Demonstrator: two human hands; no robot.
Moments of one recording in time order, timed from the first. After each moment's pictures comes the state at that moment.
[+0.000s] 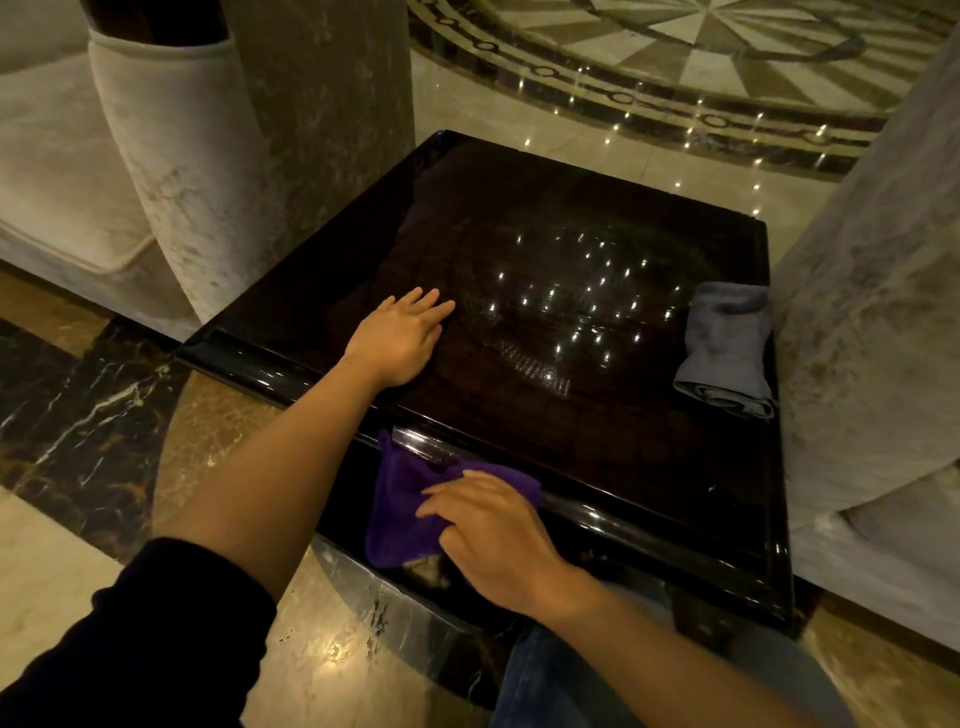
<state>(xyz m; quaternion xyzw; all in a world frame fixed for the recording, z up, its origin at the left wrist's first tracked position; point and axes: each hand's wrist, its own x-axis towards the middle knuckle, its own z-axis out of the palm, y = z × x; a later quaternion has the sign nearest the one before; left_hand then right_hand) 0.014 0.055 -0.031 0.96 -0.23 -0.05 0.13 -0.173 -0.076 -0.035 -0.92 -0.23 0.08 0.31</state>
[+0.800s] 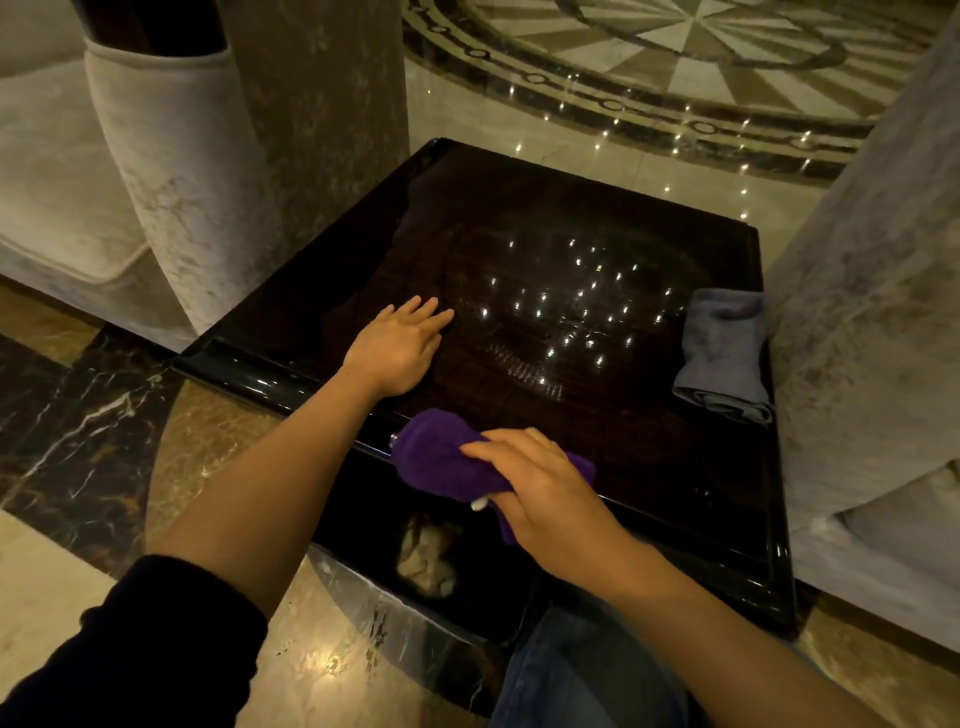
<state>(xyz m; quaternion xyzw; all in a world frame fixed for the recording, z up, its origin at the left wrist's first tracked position) 0.013 0.057 -0.030 0.96 -0.23 -0.05 0.13 -0.167 -0.101 0.014 -0.93 -0.20 0.02 0.30</state>
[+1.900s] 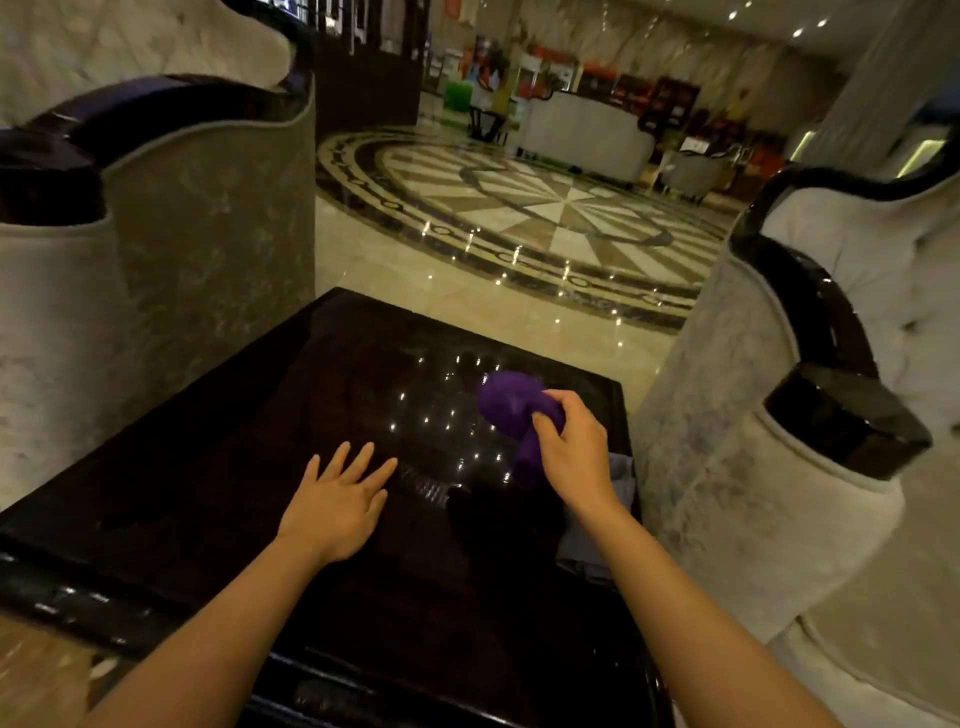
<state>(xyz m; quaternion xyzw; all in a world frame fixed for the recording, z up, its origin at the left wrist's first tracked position) 0.033 -0.011 -0.033 0.97 -0.21 -0.11 0.08 -0.016 -0.232 0.060 -0.89 0.10 -0.25 0.36</state>
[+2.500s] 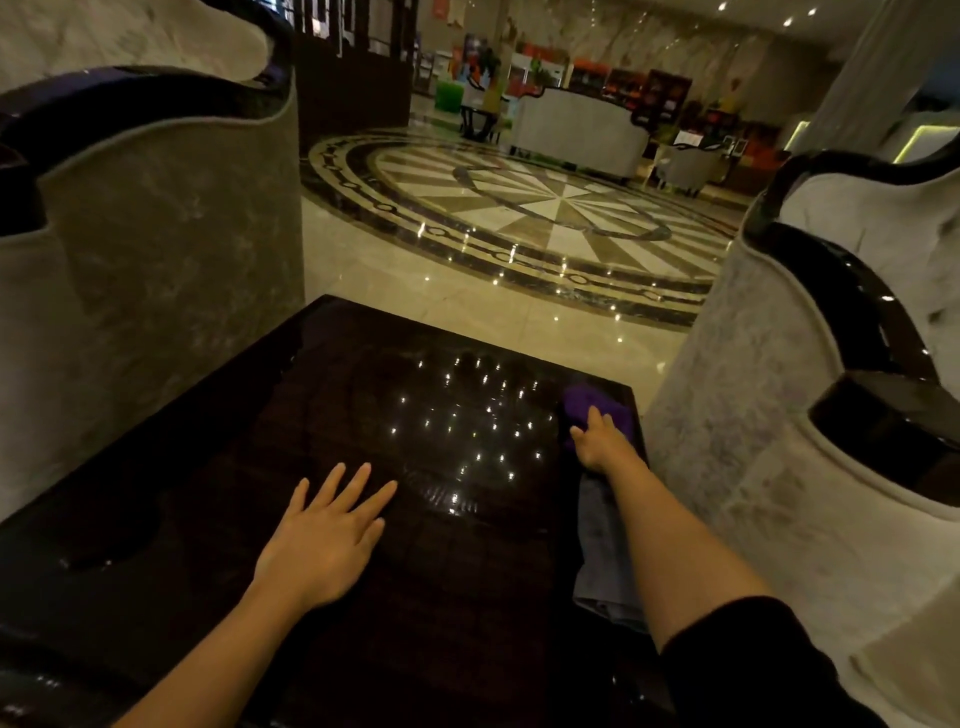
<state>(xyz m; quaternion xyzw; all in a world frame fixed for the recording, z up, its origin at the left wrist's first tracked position) 0.040 -0.010 -0.039 0.96 -0.22 -0.10 0.10 0.081 -0.337 -0.001 -0.95 0.25 0.08 0.15</state>
